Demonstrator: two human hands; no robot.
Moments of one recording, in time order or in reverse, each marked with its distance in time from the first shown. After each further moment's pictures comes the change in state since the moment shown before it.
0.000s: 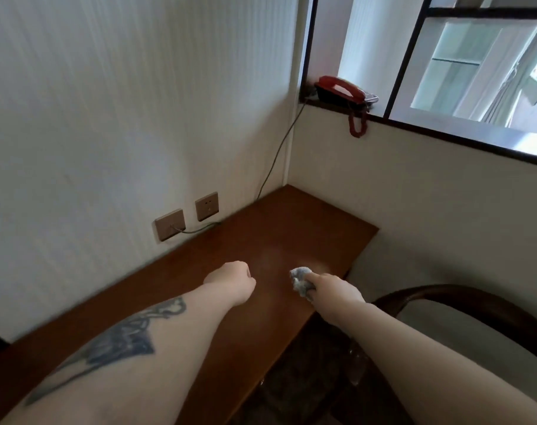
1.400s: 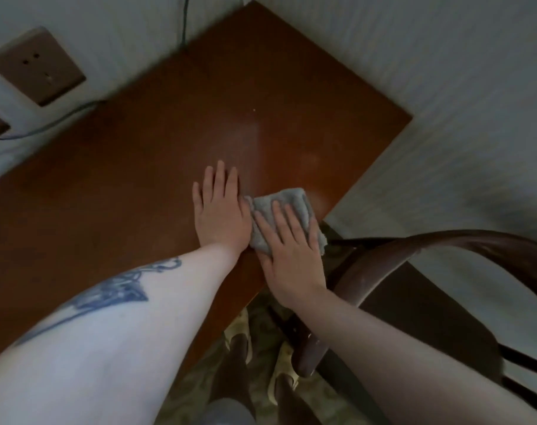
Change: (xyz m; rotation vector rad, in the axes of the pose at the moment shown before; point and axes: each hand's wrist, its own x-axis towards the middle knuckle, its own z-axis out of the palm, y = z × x) left_hand 0.232 0.102 0.193 0.050 0.250 -0.019; right_hand 0.173 0.117 0.146 0.033 0.114 -0.195
